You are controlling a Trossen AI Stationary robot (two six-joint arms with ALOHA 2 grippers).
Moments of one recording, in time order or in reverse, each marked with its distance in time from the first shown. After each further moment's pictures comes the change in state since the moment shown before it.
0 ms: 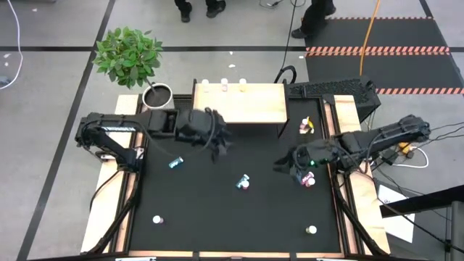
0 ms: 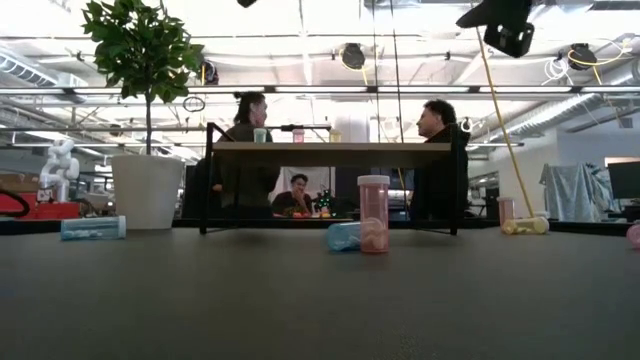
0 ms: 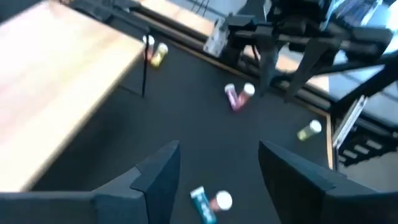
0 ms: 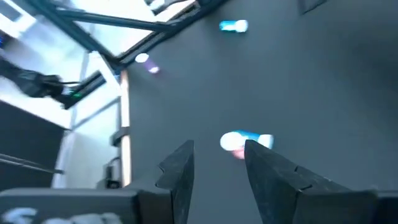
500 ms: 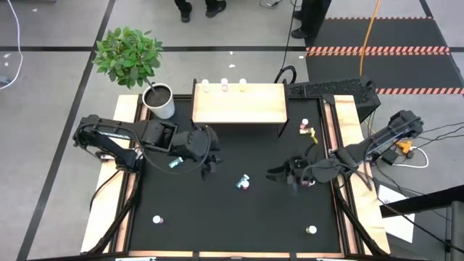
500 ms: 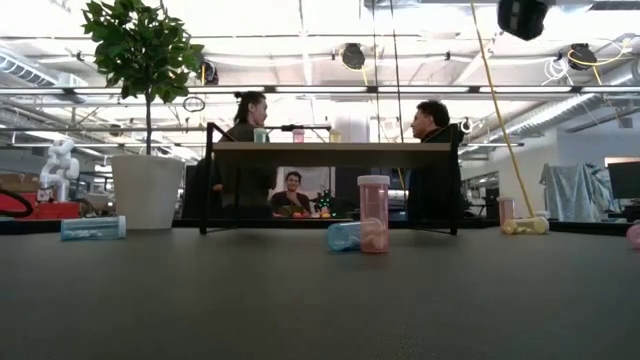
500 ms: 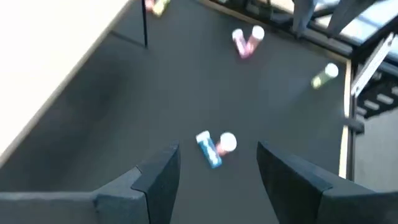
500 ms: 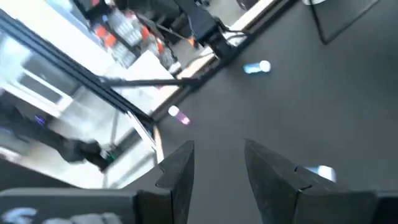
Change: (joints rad) left arm -0.147 -0.011 -0.001 -0.211 -0.087 -0.077; right arm 0.211 0.105 -0.058 0.346 0.339 0.209
